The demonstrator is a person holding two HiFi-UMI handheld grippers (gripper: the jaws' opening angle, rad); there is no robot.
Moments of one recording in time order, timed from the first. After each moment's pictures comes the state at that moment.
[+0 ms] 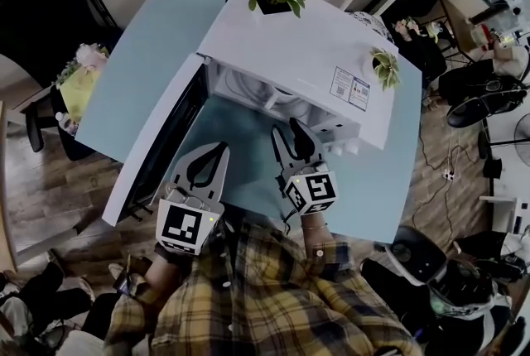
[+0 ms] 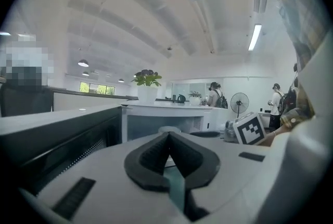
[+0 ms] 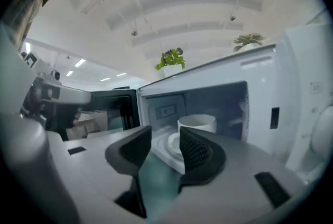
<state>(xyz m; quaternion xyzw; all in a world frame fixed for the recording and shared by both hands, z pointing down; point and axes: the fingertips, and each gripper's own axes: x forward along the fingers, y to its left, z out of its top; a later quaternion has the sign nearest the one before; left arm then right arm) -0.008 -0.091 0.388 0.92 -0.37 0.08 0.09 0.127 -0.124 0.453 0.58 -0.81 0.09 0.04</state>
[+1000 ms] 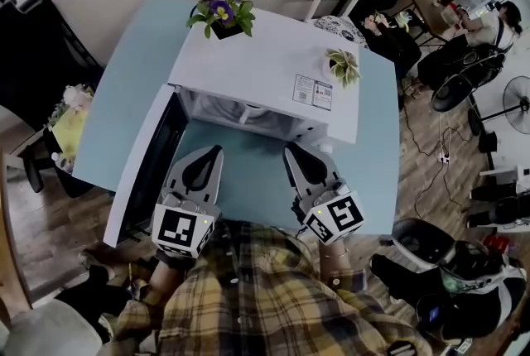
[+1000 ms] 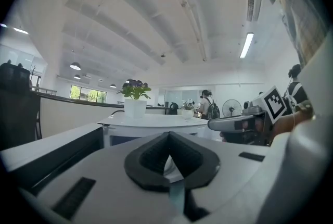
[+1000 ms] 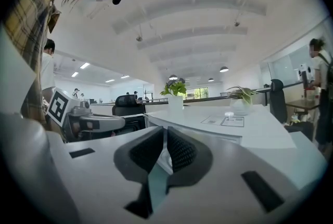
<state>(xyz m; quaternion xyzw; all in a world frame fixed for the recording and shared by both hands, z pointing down) 0.026 -0.103 0.344 0.94 -0.34 0.04 0.06 0.155 -0.070 0.339 0.56 -0.82 0.06 0.03</state>
